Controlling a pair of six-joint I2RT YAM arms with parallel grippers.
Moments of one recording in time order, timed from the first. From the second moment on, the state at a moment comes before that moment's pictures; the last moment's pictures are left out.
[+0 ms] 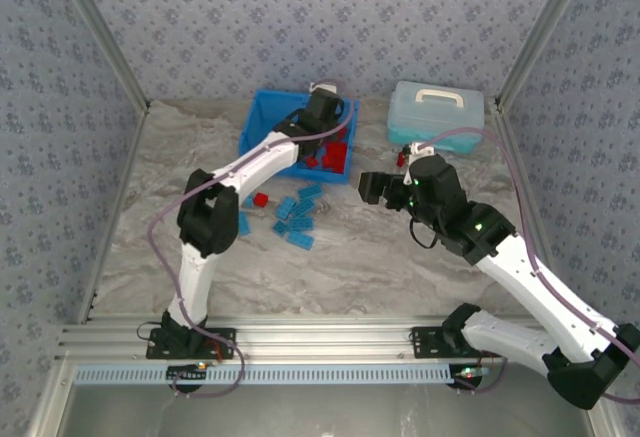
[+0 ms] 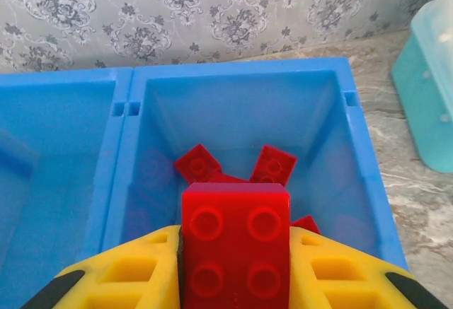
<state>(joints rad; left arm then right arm) -0.66 2.20 1.98 -0.42 -0.39 -0.24 0.68 0.97 1.07 -0.63 0.19 0.54</state>
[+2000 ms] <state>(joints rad) -0.48 1.68 1.14 -0.56 -0.19 -0.28 0.82 1.14 1.07 -0.52 0.02 0.45</state>
